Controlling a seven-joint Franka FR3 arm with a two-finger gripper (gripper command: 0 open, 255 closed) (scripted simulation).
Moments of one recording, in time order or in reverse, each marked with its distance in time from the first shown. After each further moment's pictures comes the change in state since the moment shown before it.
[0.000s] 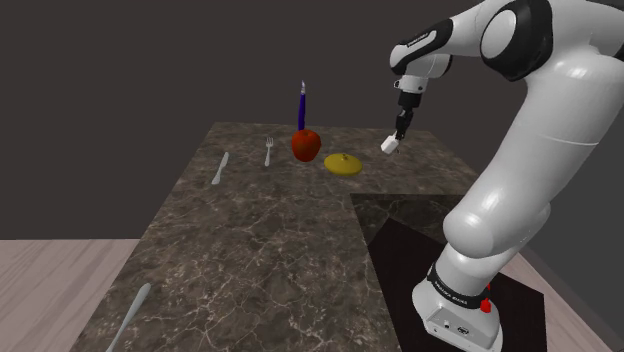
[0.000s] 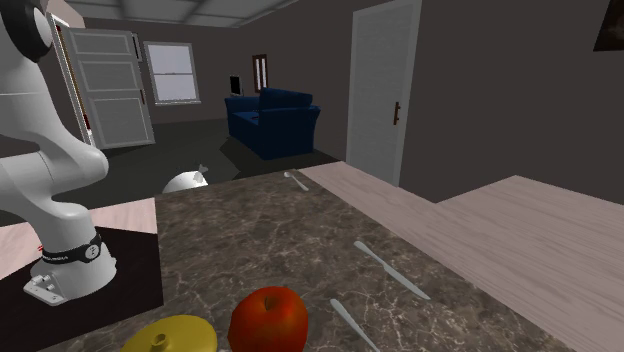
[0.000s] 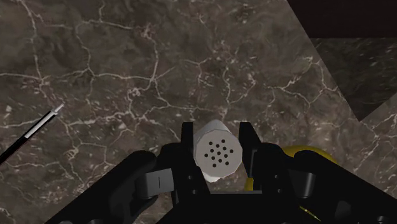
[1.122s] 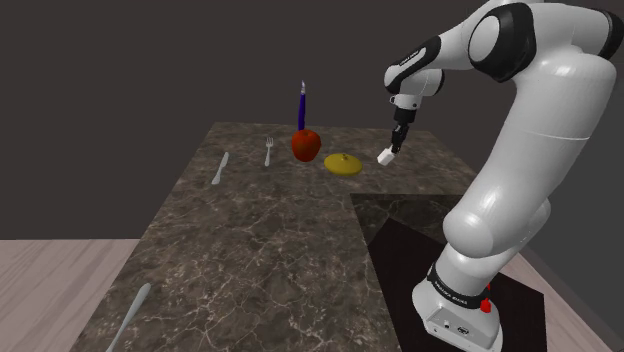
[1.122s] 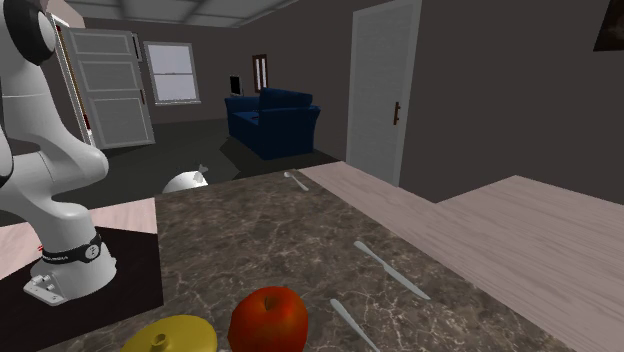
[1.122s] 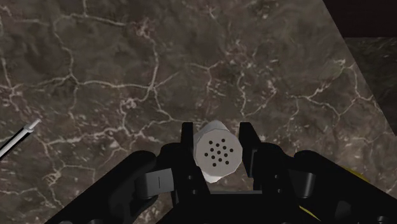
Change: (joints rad) arm -0.004 0.063 0.000 -0.086 0.032 0.143 -0.025
